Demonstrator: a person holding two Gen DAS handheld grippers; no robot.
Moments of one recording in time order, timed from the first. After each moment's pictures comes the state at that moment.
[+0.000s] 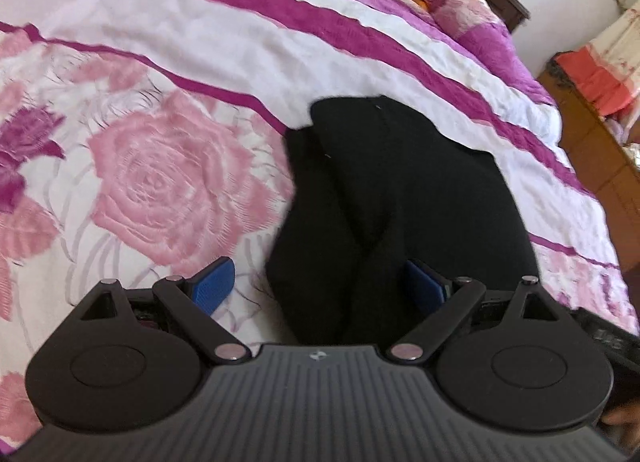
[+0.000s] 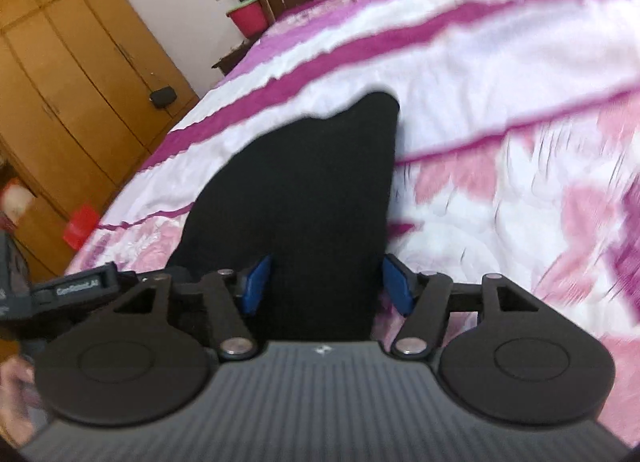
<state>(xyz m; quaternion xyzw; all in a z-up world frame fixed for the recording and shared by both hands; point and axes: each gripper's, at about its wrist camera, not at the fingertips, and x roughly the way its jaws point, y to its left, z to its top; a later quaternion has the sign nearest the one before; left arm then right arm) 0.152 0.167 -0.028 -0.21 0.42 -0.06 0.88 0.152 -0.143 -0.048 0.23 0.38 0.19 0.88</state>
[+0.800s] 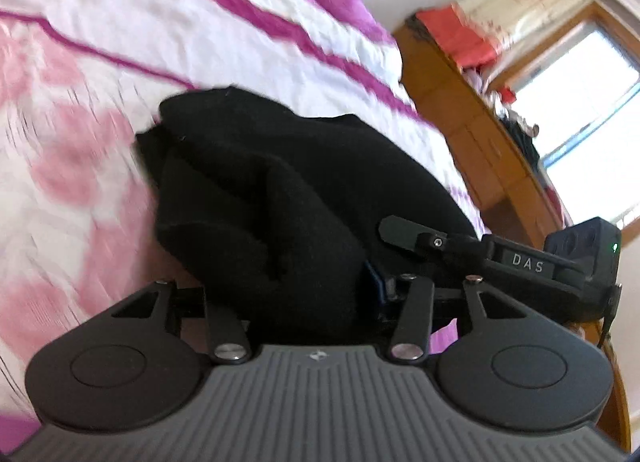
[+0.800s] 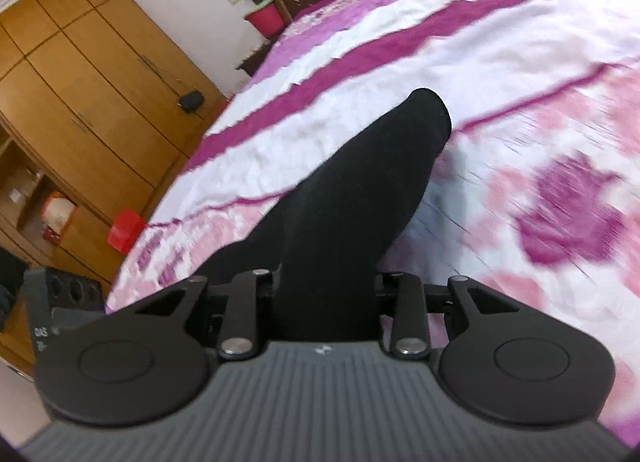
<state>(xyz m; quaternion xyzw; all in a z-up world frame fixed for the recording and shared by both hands) 0.085 0.055 -0.009 -0.26 0.42 -0.28 0.82 0.080 -0.215 0.007 0.25 0.39 0.21 0.86</state>
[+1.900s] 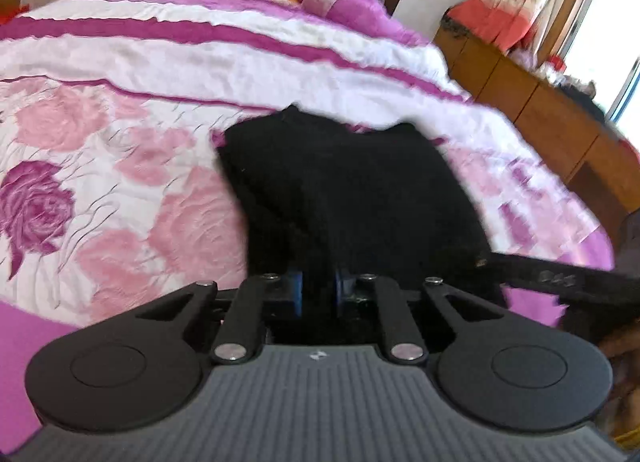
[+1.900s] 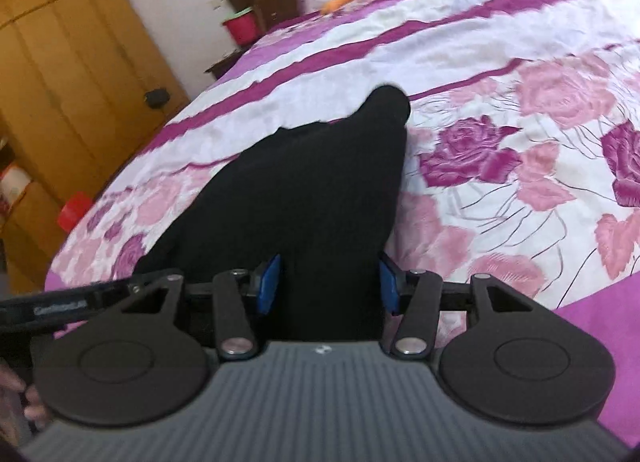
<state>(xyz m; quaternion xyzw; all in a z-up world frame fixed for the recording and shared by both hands) -0.002 0.034 -0.010 -0.10 0.37 -0.17 0.91 0.006 -0.225 -0.029 0.16 0.35 0.16 0.91</state>
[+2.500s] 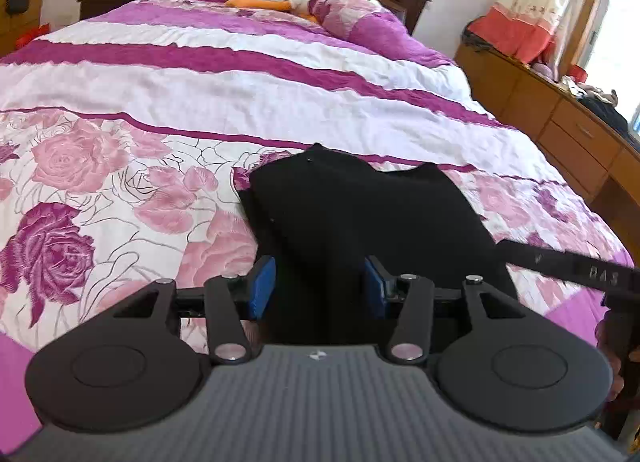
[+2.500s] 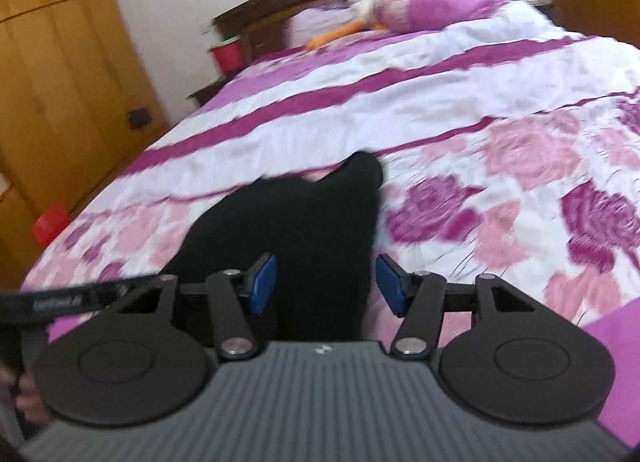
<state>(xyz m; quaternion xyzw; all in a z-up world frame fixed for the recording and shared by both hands) 0.024 0.034 0.009 -0.10 0.35 -0.13 0.92 0.012 -0.244 -0.003 0.15 0.30 0.10 0.94</state>
